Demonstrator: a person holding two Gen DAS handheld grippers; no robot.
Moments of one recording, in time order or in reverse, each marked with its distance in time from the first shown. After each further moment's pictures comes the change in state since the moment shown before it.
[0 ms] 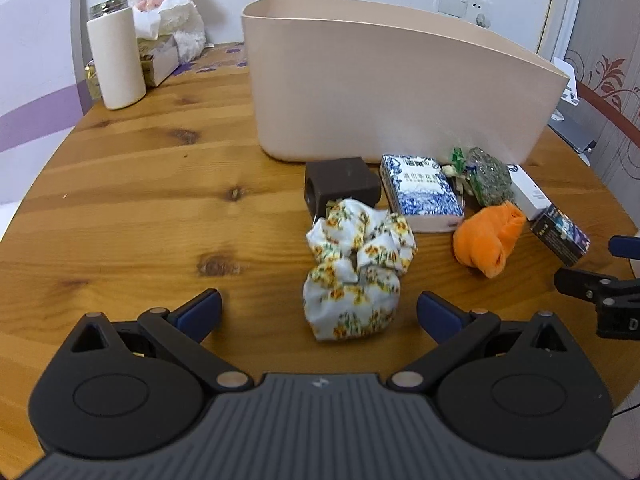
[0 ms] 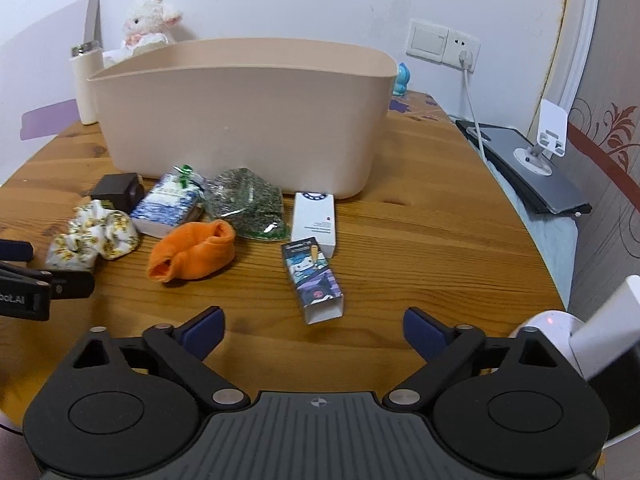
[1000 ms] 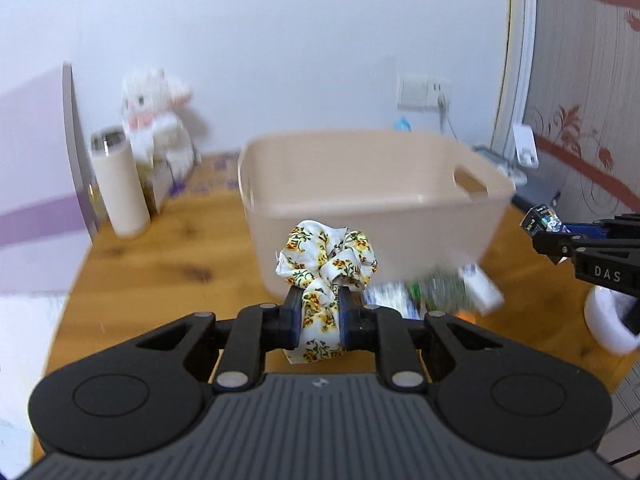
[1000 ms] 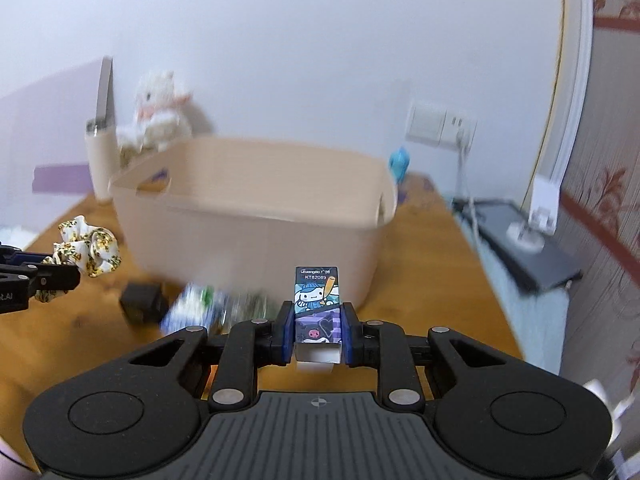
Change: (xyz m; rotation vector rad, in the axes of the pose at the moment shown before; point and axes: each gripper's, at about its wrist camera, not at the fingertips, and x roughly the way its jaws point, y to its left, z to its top) left arm -0.080 0.006 0.060 0.093 -0.248 -0.044; right arm -0.062 -0.003 0.066 -0.005 -0.228 0.010
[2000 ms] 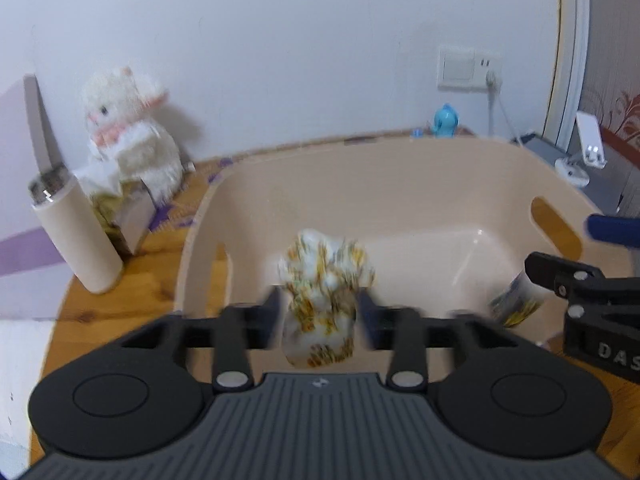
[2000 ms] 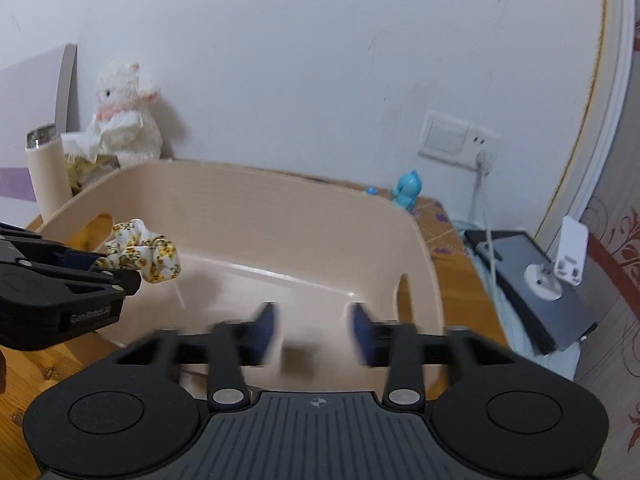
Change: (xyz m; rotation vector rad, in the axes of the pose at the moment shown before) left arm 0.132 -0.017 0.079 0.024 0.102 0.113; right arm 0.103 0.004 0.076 -0.041 0.039 -0.046
